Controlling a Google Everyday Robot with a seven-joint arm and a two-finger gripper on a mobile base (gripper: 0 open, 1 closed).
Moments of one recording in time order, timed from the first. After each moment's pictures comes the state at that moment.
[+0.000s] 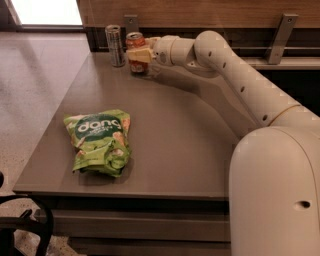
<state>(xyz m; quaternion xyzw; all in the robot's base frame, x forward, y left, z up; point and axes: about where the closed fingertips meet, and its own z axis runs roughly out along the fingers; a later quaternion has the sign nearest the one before) 0.848 0.049 0.893 -0.38 0.65 0.28 0.60</state>
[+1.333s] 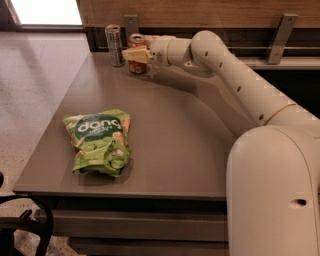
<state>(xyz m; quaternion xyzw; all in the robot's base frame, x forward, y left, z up) 0.846 0.062 0.892 -0.39 0.64 0.29 0.59</state>
